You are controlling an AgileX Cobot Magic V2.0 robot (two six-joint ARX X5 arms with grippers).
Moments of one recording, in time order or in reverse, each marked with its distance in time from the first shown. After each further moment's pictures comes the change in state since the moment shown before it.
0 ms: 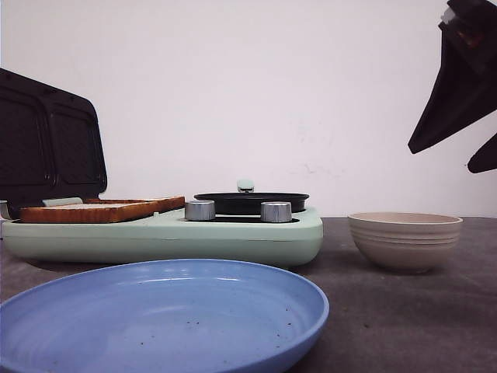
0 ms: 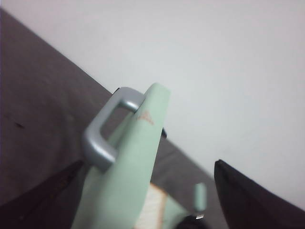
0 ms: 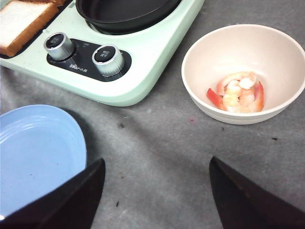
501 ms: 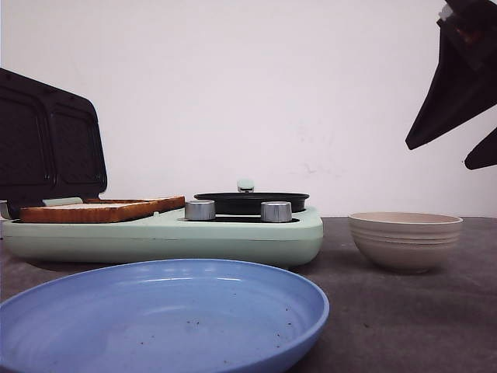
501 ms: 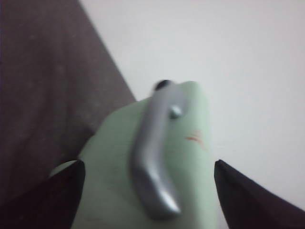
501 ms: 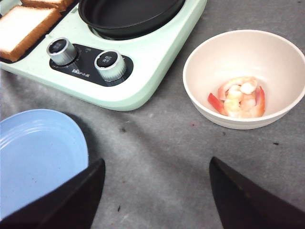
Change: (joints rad) left arm 0.065 0.360 0.011 0.228 0.178 -0.267; right arm 0.000 0.000 0.000 0.016 0.000 0.000
